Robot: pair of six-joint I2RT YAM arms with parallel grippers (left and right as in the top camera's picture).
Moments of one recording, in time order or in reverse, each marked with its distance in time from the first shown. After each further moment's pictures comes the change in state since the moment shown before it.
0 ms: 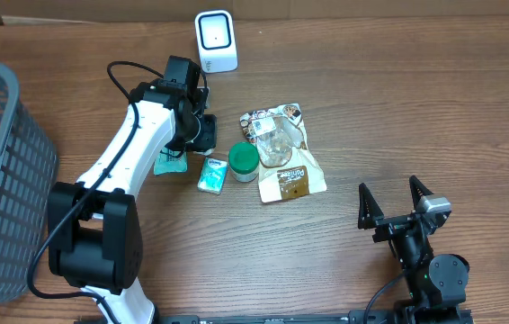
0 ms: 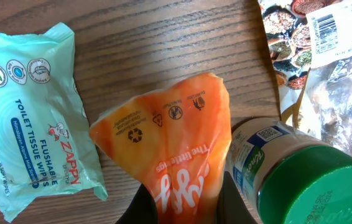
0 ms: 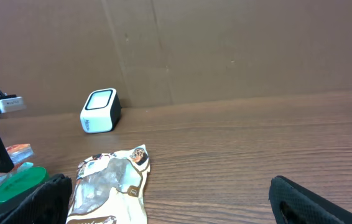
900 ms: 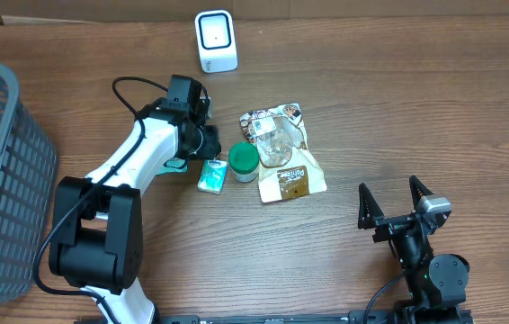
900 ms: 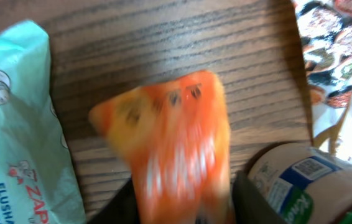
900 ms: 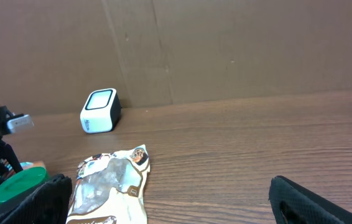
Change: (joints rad) left arm 0.000 0.000 -0.191 0.262 0.000 -0.006; right arm 0.000 0.000 0.000 0.000 -0.001 0.000
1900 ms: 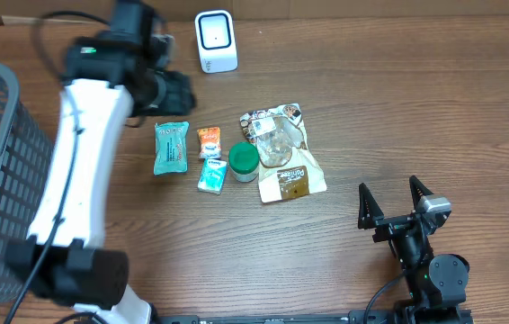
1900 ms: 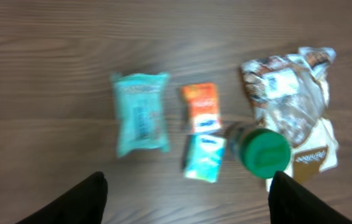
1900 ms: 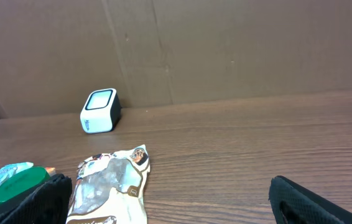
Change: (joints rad) left arm 0.123 -0.106 0.687 -0.717 -0.062 0.034; right arm 0.000 0.000 0.000 0.000 0.000 0.000
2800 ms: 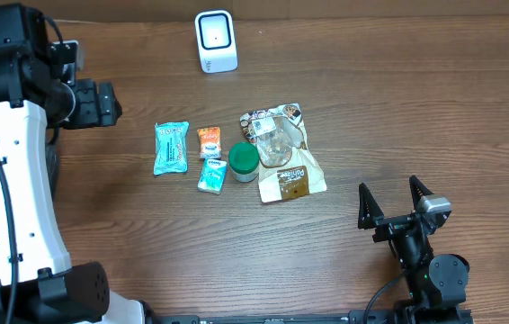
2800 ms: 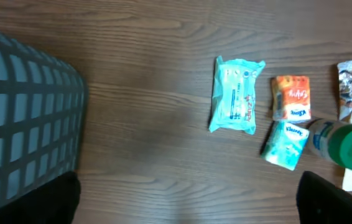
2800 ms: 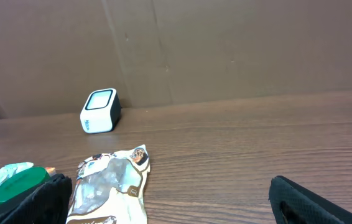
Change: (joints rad) left arm 0.293 -0.081 0.038 -0.128 -0.062 0.192; right arm 0.000 0.000 0.000 0.000 0.000 0.000
